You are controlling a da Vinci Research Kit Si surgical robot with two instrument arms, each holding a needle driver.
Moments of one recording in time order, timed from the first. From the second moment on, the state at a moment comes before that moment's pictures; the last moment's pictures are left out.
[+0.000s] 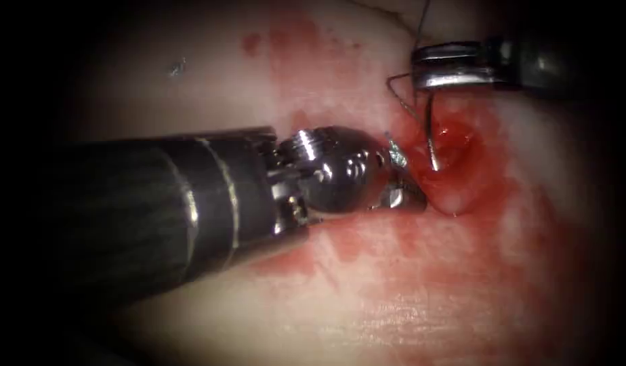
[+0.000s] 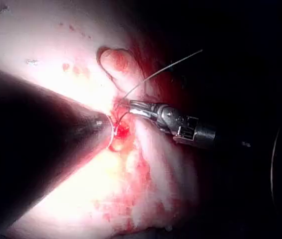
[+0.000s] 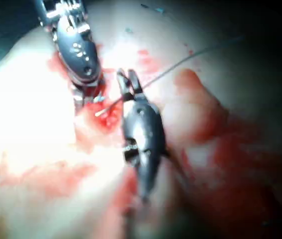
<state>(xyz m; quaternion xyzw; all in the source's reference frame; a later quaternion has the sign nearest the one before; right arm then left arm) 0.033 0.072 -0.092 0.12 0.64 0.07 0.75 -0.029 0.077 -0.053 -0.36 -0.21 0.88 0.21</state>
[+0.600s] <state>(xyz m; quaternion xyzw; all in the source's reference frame) 0.033 0.071 -0.090 0.29 0.54 0.25 0.75 -0.029 0.077 -0.053 -0.36 -0.21 0.88 0.21</state>
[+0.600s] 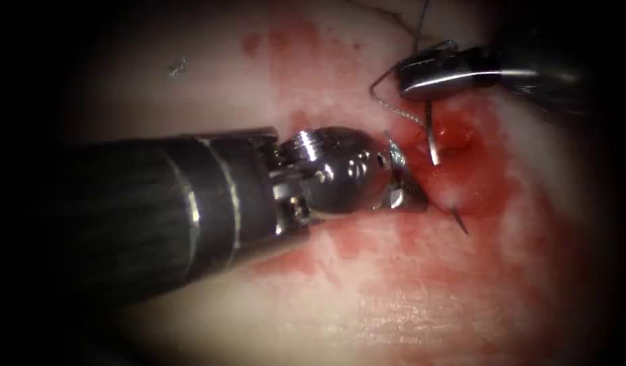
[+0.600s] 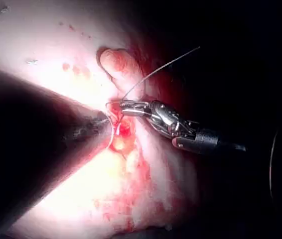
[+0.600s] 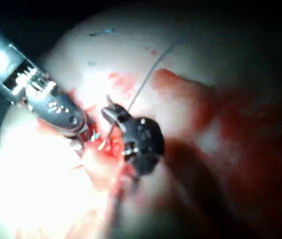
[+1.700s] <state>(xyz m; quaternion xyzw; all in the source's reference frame) 0.027 0.073 -0.089 0.20 0.59 0.23 0.75 -0.031 0.075 -0.056 -0.51 -0.01 0.86 0.06</state>
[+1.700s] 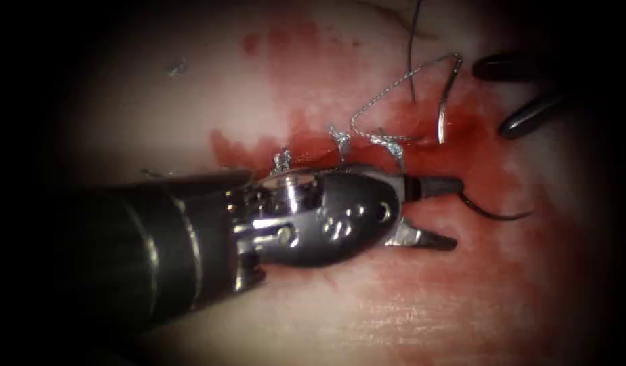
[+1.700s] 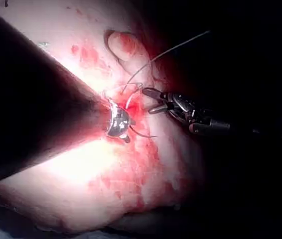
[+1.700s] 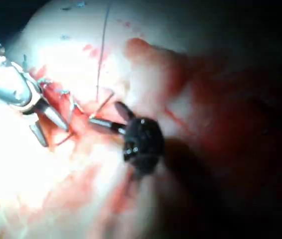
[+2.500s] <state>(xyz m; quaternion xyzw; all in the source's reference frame) 0.026 0.071 -0.088 0.18 0.59 0.23 0.75 -0.035 0.073 -0.058 -0.52 -0.19 0.72 0.42</state>
